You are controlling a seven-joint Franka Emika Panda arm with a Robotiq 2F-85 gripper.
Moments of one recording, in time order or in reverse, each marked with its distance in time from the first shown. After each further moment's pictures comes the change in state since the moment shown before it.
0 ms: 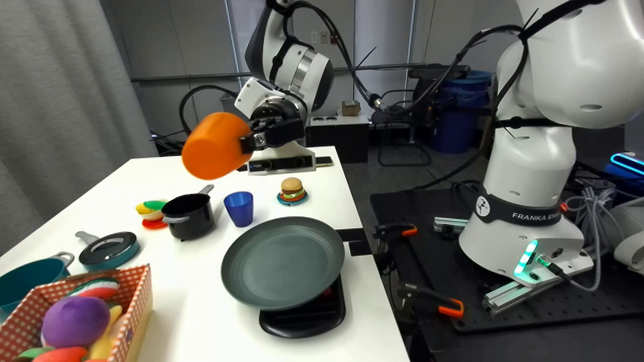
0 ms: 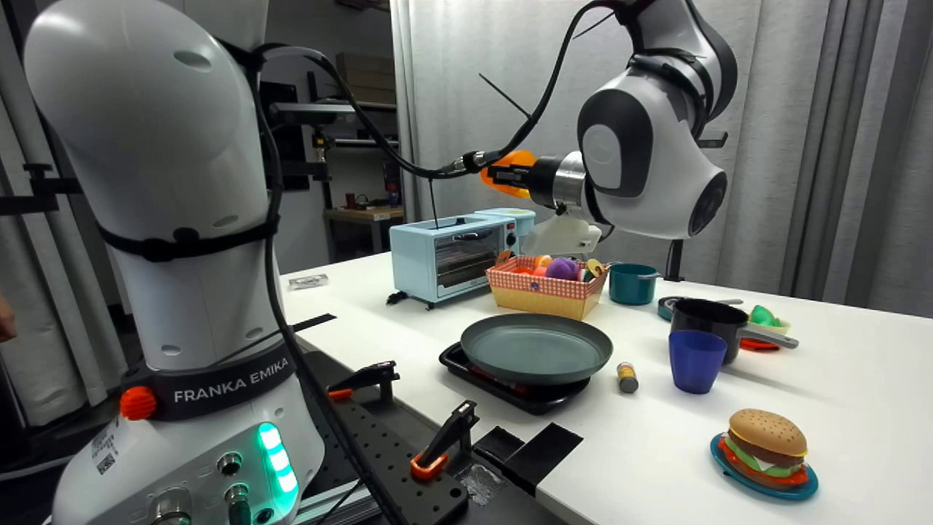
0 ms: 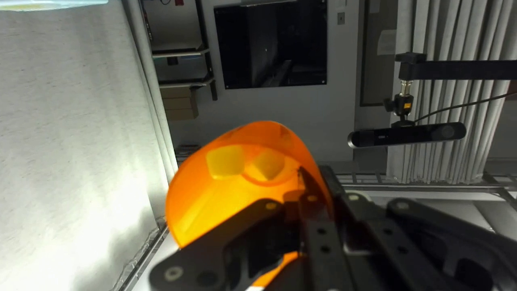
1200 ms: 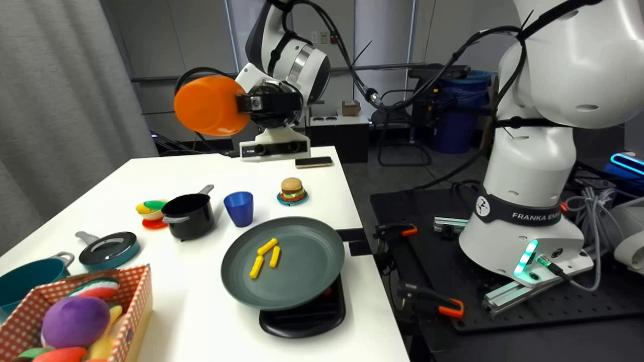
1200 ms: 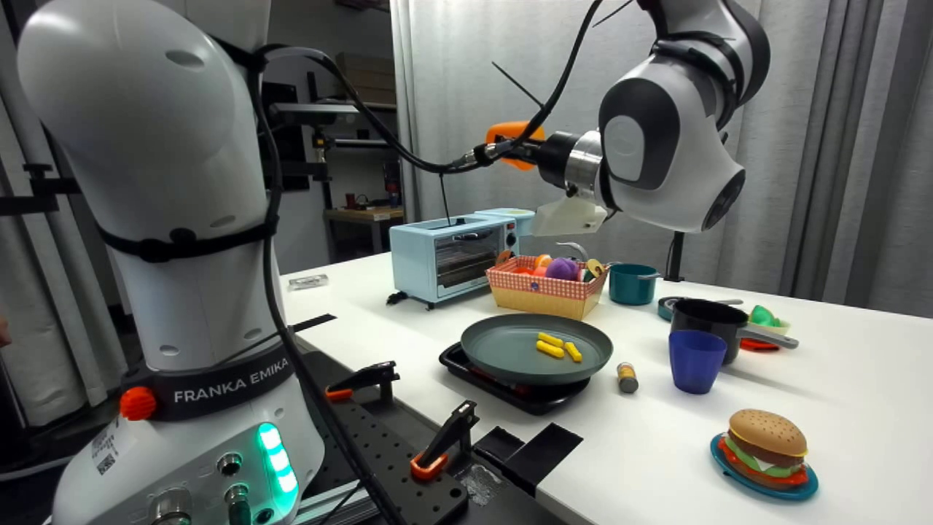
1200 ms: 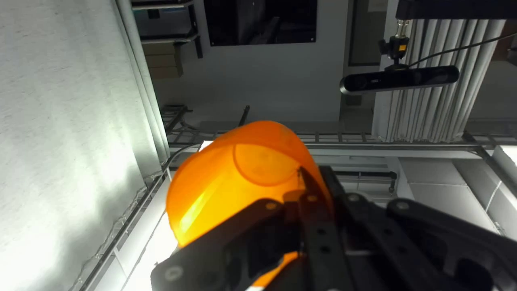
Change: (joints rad) arm -0.027 0.014 -0.014 0.052 0.020 -0.161 0.032
